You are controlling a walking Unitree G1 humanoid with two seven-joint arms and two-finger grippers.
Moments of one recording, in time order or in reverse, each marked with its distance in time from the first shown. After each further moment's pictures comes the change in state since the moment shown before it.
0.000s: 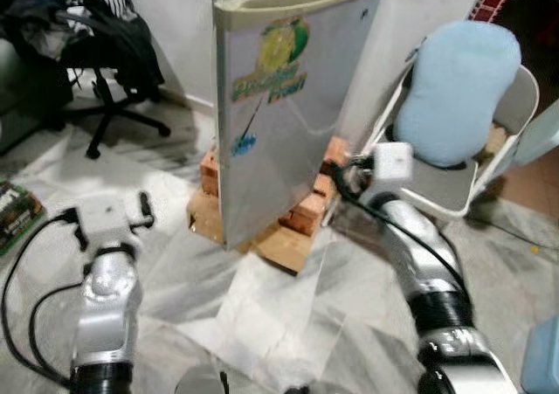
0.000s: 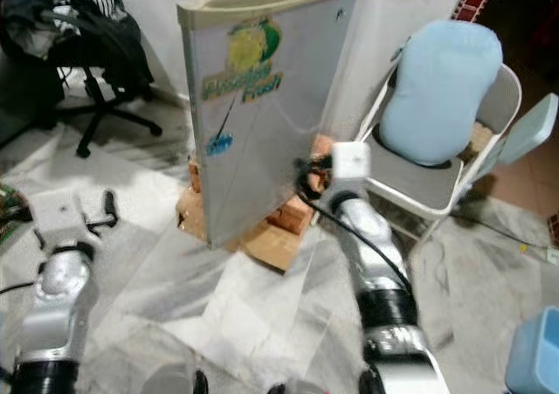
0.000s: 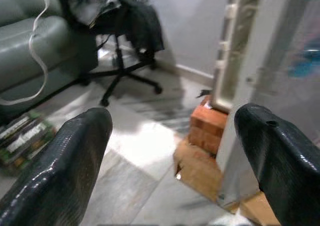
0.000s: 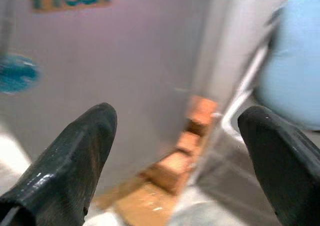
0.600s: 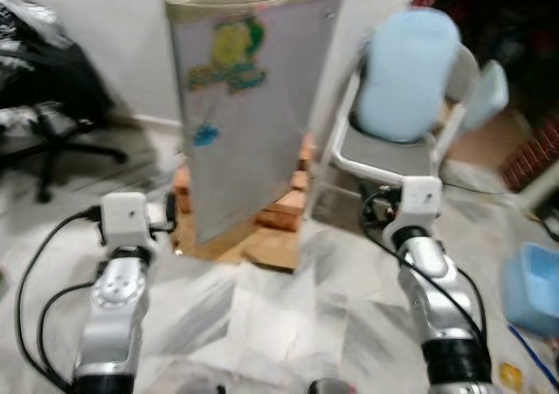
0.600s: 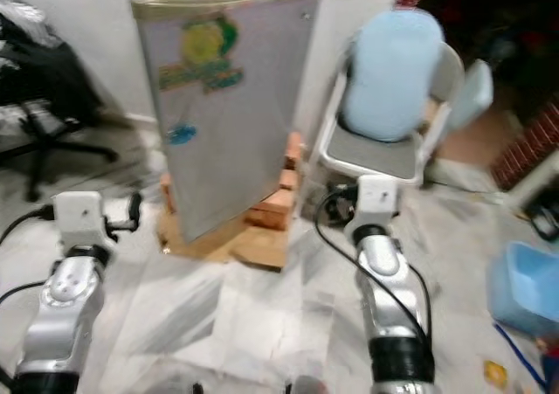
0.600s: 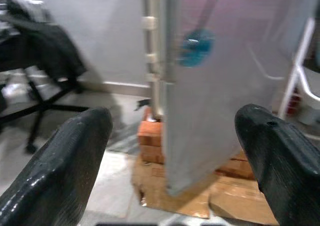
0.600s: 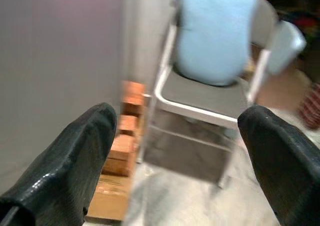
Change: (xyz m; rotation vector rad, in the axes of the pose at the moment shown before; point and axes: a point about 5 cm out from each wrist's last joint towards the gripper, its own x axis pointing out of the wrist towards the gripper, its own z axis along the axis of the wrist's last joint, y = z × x) left arm -0.007 -0.004 0.005 0.015 -0.036 -0.095; right arm -0.024 0.000 -0.011 -0.021 -0.018 -0.090
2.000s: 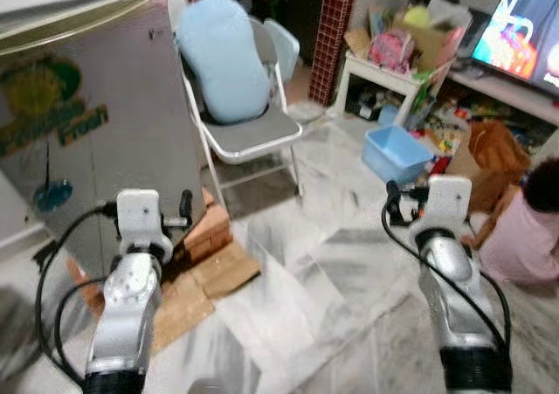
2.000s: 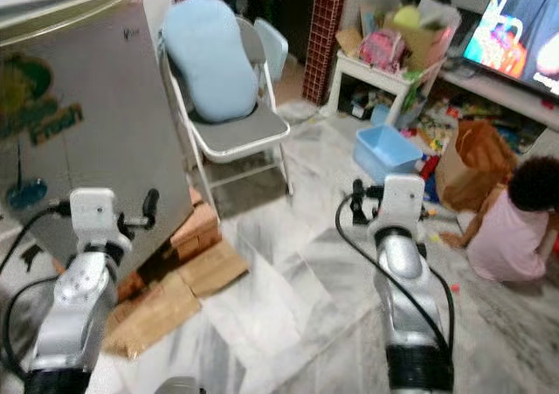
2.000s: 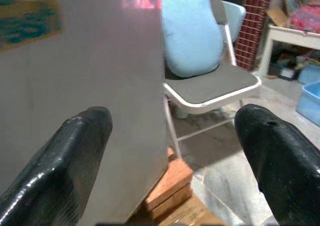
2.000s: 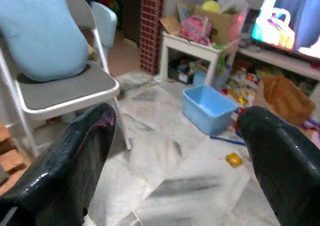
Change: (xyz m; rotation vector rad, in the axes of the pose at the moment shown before) left arm 0.003 0.006 -0.002 0.000 0.002 -0.007; right arm -0.005 -0.002 0.000 0.028 -0.012 -0.047
